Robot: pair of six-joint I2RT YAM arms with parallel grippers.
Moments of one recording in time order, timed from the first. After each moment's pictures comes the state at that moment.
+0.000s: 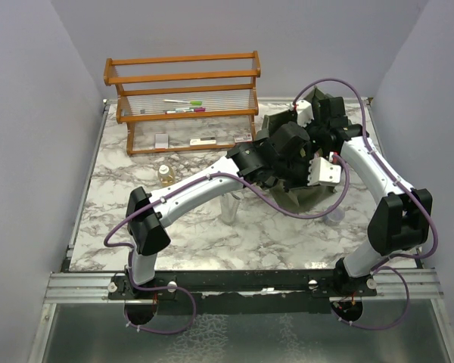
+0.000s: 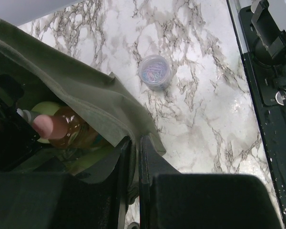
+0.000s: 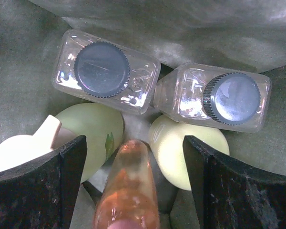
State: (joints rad) left arm -1.06 1.89 1.96 -0.69 0.43 0.59; right arm 0.20 1.60 1.37 -0.59 -0.31 -0.41
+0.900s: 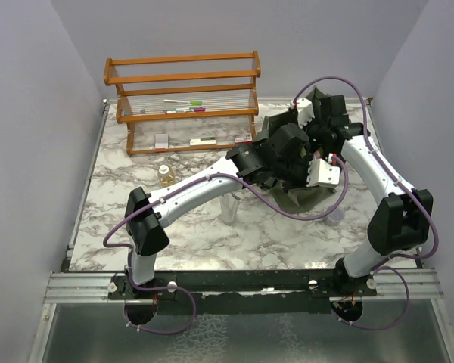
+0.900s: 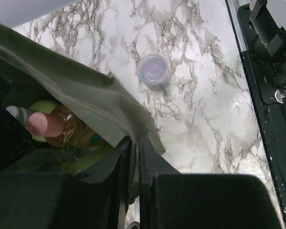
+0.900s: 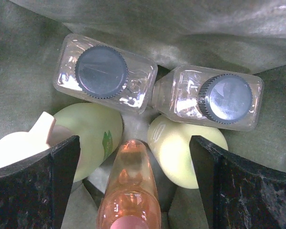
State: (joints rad) left arm -1.06 1.88 1.93 -0.68 0.43 0.59; right arm 0.20 1.60 1.39 -0.60 -0.30 -0.41
